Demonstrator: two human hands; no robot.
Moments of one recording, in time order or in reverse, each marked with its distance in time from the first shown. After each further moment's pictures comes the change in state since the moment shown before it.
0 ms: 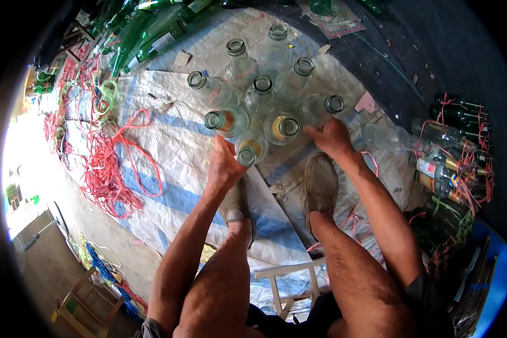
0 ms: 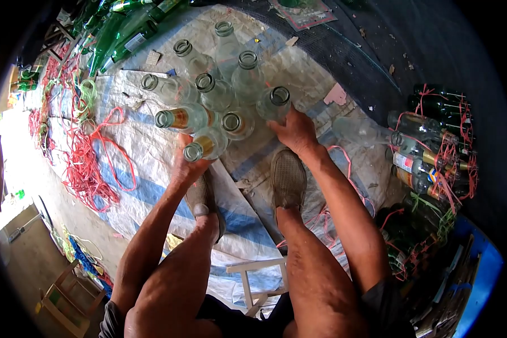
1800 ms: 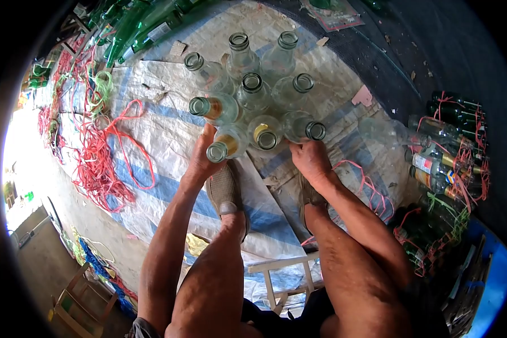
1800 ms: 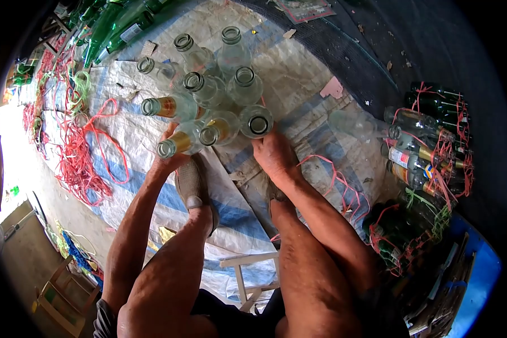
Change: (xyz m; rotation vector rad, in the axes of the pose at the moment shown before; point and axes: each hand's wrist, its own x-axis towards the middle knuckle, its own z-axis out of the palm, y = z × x) left_hand 0.017 -0.040 -0.026 -0.136 -0.164 0.230; right_hand -0.056 0.001 0.077 -0.016 0.123 -0.171
